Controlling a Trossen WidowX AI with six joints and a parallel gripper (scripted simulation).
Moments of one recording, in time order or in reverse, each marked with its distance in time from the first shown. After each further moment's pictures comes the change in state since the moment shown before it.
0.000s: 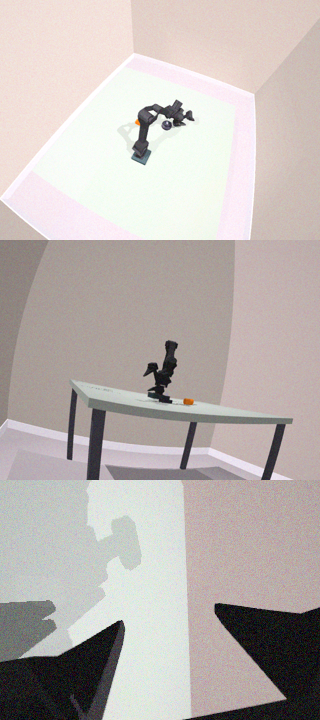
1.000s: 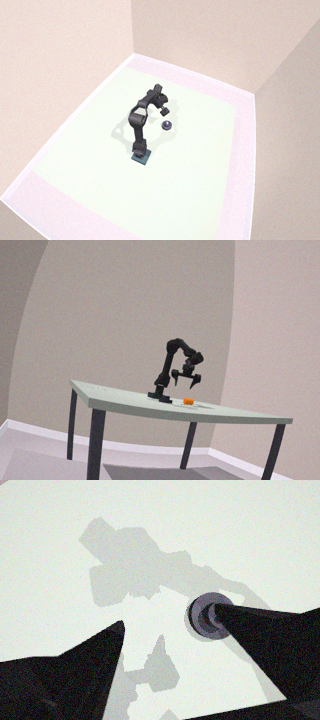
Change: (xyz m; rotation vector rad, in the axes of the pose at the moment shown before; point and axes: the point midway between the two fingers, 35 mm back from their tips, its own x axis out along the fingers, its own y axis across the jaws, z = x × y) arm -0.187 0.083 0.077 0.998 0.109 0.661
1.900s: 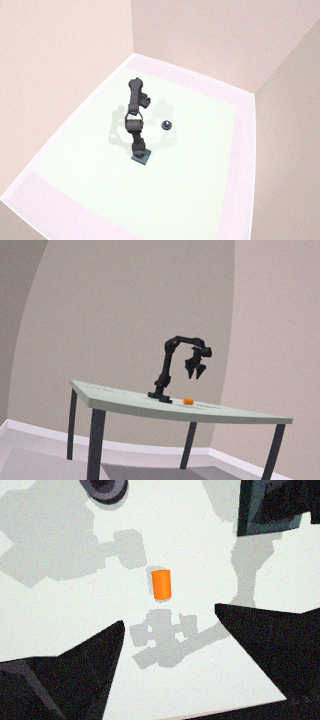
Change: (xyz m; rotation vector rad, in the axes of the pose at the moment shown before) arm -0.149 0.028 -0.126 0.895 0.480 -0.168
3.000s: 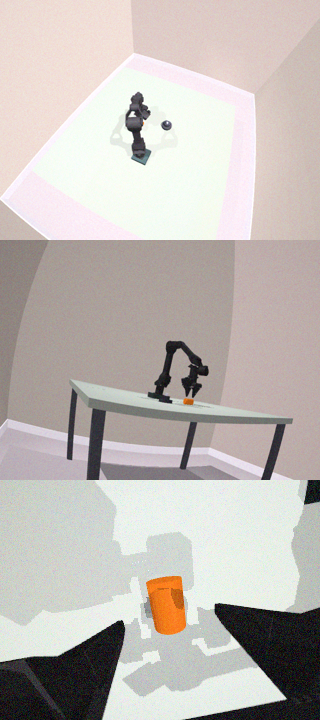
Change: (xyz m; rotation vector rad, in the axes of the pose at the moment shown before) arm 0.125 -0.004 0.001 0.069 0.010 -0.002
